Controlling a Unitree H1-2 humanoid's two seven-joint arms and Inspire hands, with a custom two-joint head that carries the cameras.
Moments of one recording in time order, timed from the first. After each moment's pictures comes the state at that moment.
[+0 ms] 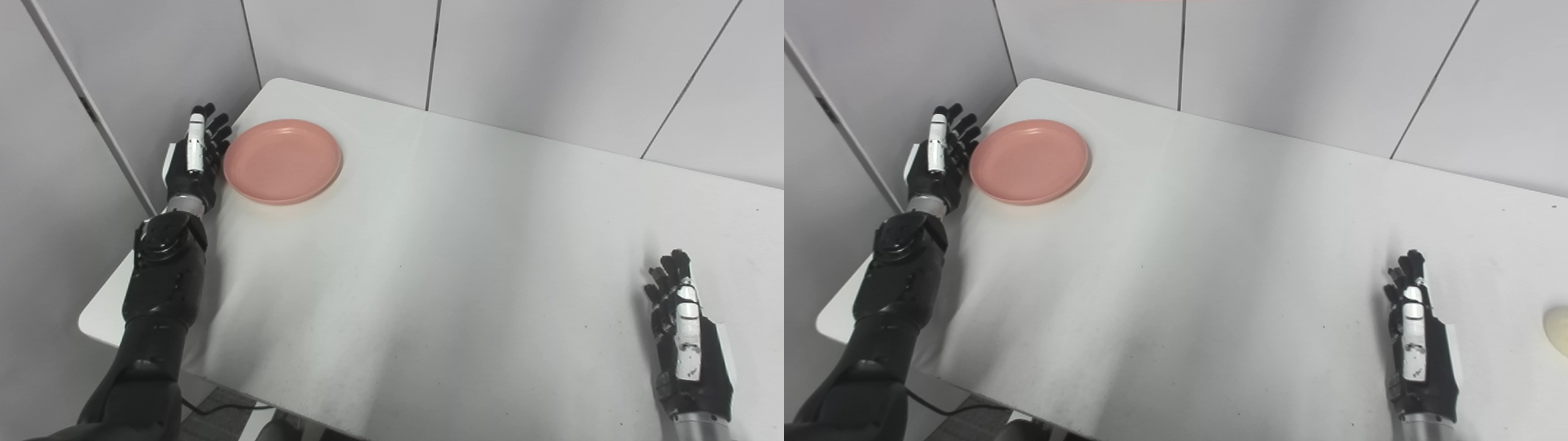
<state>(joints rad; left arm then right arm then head) -0.40 0.36 0.34 0.50 -0.31 0.01 -0.02 -0.01 -0.13 -0.04 -0.08 0.14 -0.04 0.12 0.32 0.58</state>
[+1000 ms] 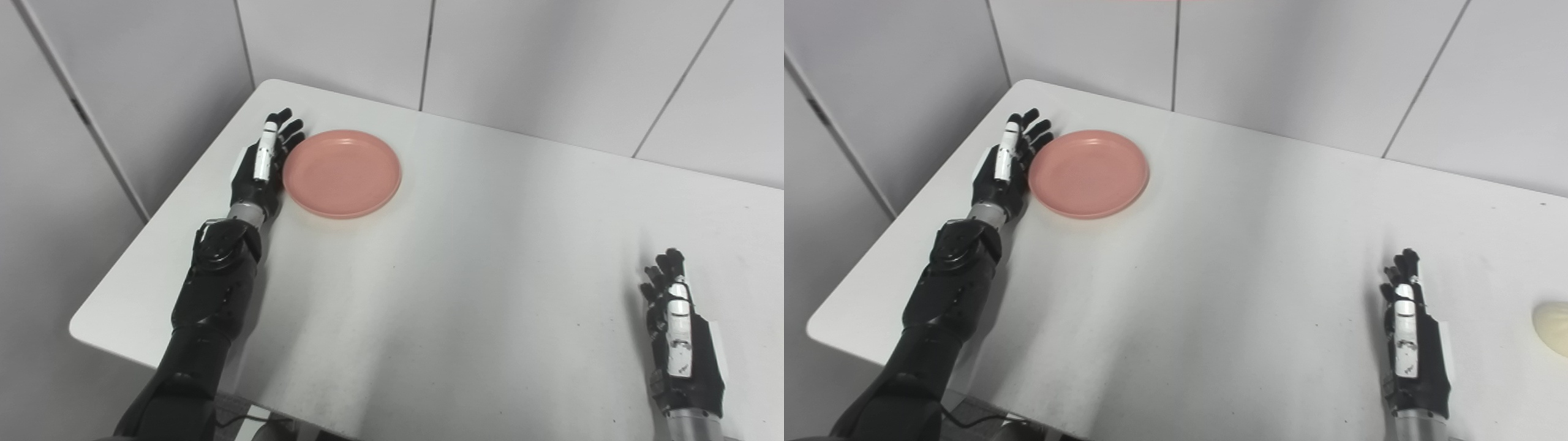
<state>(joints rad) -0.41 0.24 0.21 0.43 -0.30 0.01 -0.07 -0.01 -0.11 -0.04 -0.08 0.10 -0.04 0.10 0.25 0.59</state>
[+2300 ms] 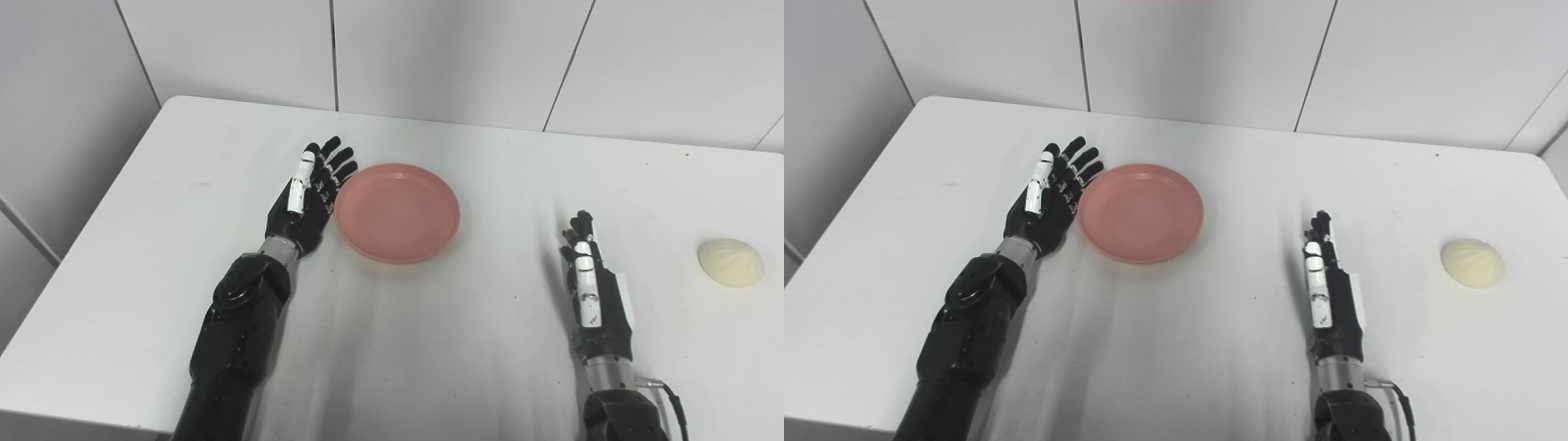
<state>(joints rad) -0.38 0.02 0.08 0.26 -0.37 0.20 -0.19 -0.01 -0.03 -0.01 -0.07 0.01 -0.05 0.03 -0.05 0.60</state>
